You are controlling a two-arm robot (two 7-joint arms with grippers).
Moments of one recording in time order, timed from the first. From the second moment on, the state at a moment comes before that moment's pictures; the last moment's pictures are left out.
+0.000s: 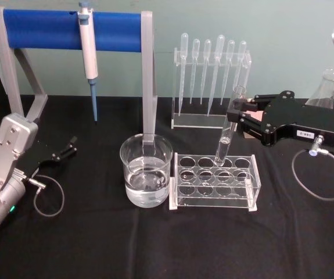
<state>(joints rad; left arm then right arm) -0.20 0.60 0.45 -1.41 -0.25 -0.12 0.03 0.37 0.82 -0.38 -1.85 0.64 0.35 0.59</state>
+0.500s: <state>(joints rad) -0.20 0.60 0.45 -1.41 -0.25 -0.12 0.03 0.37 0.82 -0.38 -1.85 0.64 0.35 0.59</state>
